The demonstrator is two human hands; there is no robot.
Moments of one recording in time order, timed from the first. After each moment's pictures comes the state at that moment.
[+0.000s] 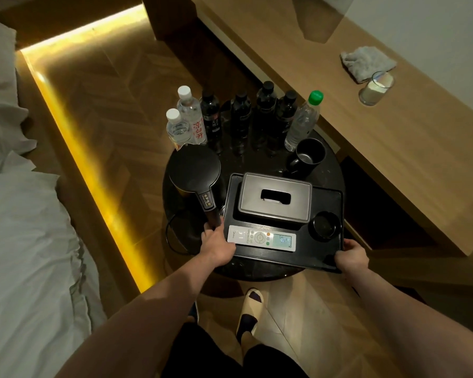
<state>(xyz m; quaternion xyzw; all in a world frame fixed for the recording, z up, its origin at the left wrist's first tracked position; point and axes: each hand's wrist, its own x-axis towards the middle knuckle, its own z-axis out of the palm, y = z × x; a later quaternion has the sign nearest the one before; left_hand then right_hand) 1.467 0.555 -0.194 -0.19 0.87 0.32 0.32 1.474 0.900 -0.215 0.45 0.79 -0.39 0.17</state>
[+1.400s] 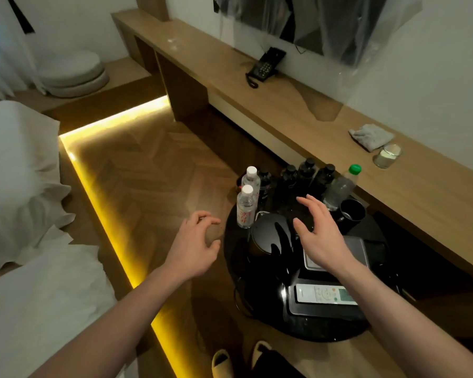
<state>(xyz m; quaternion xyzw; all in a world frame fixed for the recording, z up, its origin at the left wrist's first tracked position) 1.409 0.305 0.012 0.04 0.96 0.26 0.07 1.399 0.601 0.028 0.03 0.92 -0.40 0.04</state>
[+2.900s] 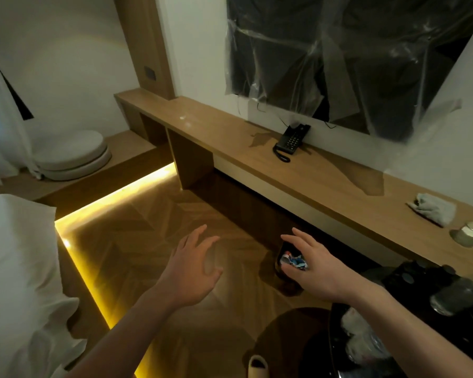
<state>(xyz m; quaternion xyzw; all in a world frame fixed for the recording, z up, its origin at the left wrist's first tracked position) 1.086 -0.015 0.087 0.14 0.97 0.21 0.05 1.123 0.277 0.123 -0.01 0.94 -0.30 0.17</state>
